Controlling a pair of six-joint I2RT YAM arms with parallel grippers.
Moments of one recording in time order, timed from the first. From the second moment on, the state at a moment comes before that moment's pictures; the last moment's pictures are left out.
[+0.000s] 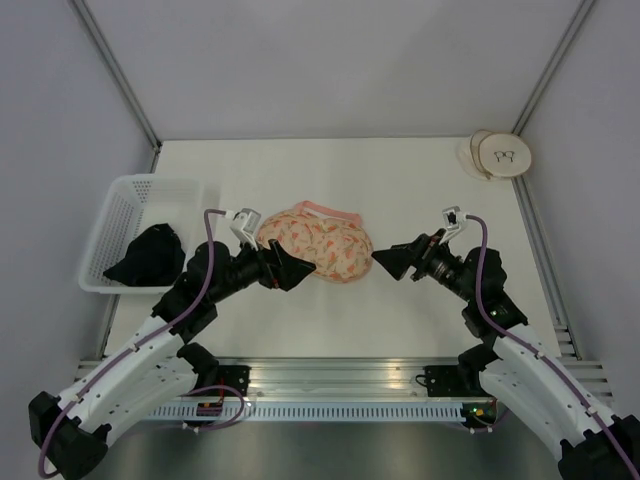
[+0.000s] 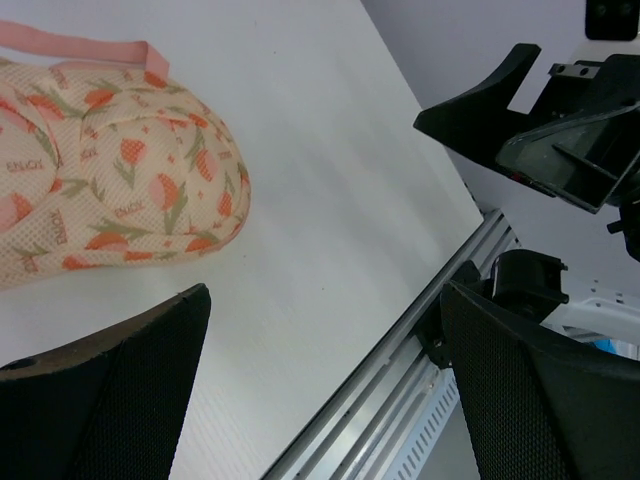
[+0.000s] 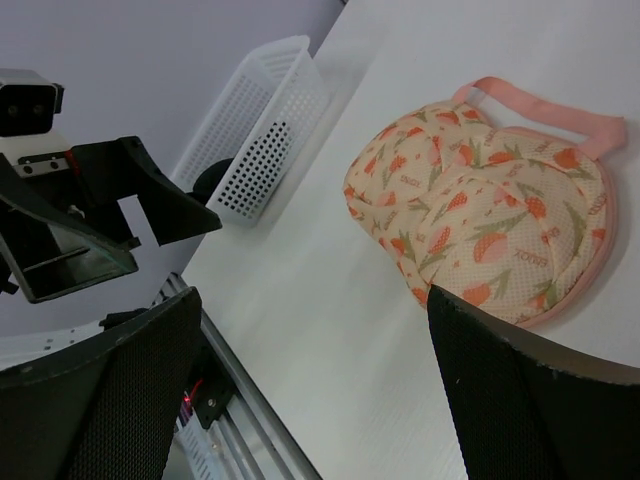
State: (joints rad) left arm -0.64 0.72 0.59 -0.08 0.25 -0.62; right arm 0.42 0.66 0.42 0.18 -0.38 0.71
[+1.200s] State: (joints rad) left arm -0.71 1.57 0.47 0.53 -0.33 -1.36; right arm 0.42 0.58 0.27 0.16 -0.32 0.70
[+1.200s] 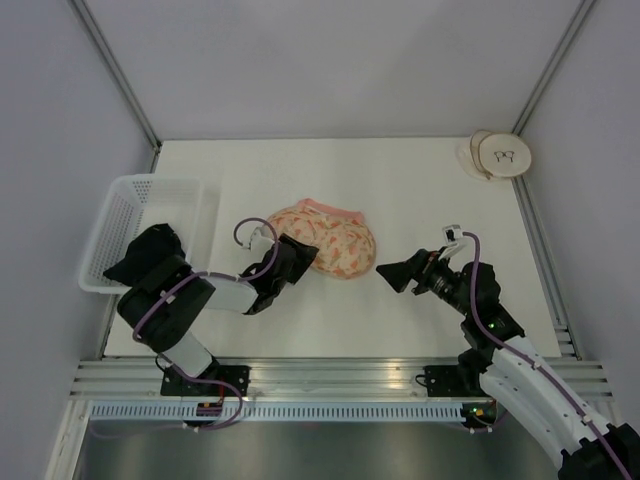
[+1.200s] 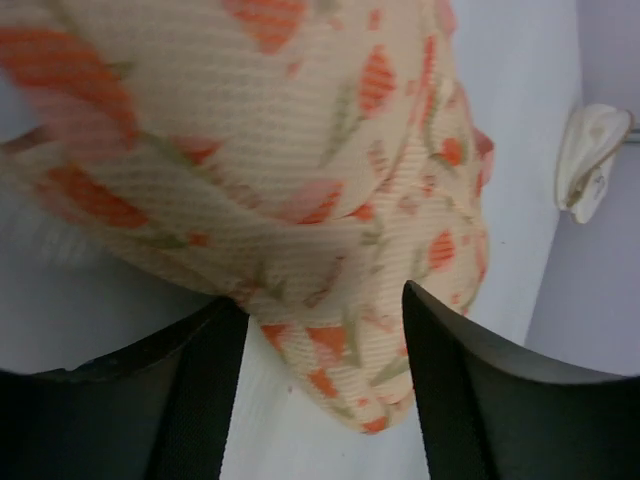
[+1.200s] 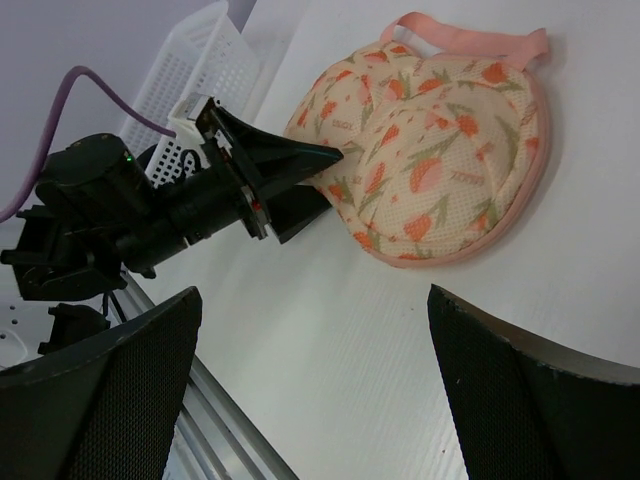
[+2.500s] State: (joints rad) left arm -1.09 1.84 1.41 -0.71 -0.89 -0.03; right arm 0.42 0.31 0.42 -0.24 -0.06 0.58
